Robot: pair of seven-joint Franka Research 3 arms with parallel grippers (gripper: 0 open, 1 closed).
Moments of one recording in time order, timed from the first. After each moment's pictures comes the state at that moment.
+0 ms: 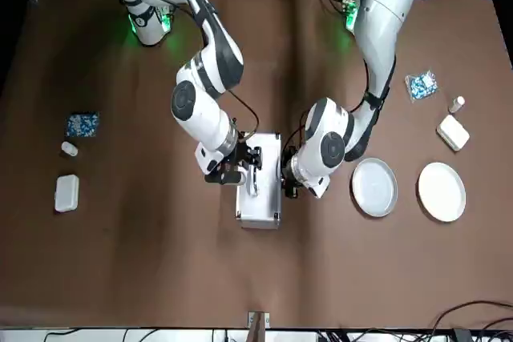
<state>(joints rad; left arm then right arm) -0.39 0.73 -0.20 -1.51 -0.23 2.31 -2.01 0.83 0.63 -0.26 -1.42 0.61 2.27 0.43</state>
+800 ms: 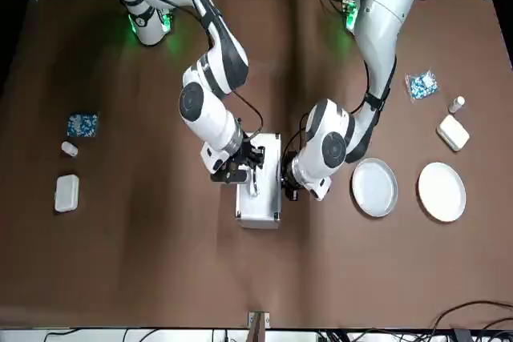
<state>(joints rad) -0.39 0.74 -0.20 -1.50 -0.23 2.32 -2.02 0.85 0.65 -0.26 -1.42 0.61 2.27 0.43</state>
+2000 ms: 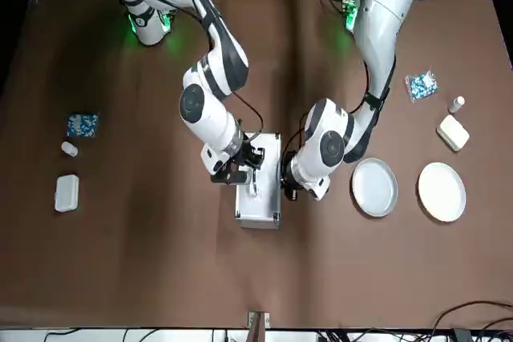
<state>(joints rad) -0.39 0.74 -0.20 -1.50 -0.21 2.32 -2.02 0.85 0.66 -0.28 -1.39 0.61 2.23 0.43</state>
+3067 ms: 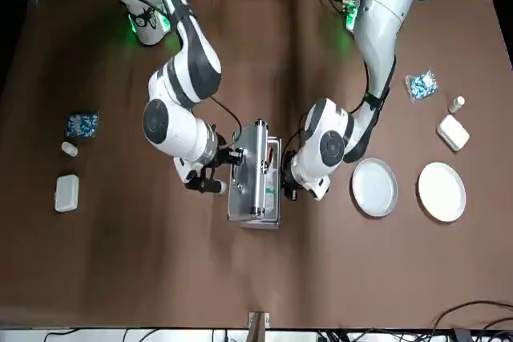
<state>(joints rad) -0.40 0.74 -0.20 -1.49 -0.21 2.32 -2.02 0.73 0.61 -0.28 -1.35 0.62 1.96 0.42</state>
